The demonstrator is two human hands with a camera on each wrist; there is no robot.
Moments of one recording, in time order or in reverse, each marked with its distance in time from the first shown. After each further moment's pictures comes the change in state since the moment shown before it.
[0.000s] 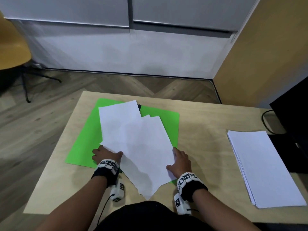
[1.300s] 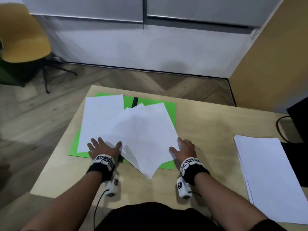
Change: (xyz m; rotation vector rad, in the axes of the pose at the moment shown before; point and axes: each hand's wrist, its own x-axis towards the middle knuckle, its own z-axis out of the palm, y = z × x) left_hand -0.008 -0.009 -0.005 0.077 0.053 0.056; right_hand 0.044 0.013 -0.033 0.156 0.046 -0.038
